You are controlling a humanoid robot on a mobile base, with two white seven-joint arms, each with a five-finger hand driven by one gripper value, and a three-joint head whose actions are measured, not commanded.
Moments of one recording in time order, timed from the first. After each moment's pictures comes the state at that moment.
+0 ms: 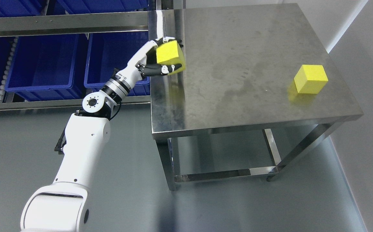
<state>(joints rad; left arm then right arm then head) -0.82 0.00 -0.05 -0.78 0.19 -0.37 -0.57 0.00 0.00 -0.09 0.00 0.00 -0.09 0.02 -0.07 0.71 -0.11</state>
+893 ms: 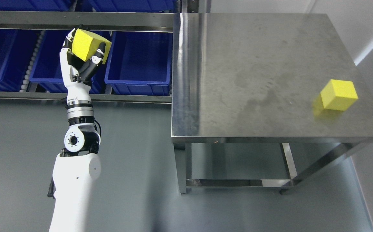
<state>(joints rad) -0.44 0.01 0.02 -1.29 0.30 -0.40 0.03 0.00 0.00 -0.09 0.00 0.00 -0.10 0.02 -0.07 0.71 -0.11</state>
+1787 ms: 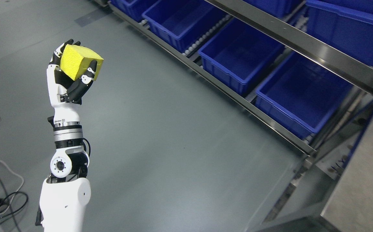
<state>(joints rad) -0.27 0.02 0.07 -1.50 0.30 -0.40 -0.01 0.00 0.00 -0.09 0.00 0.02 -0.10 0.02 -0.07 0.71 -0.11</state>
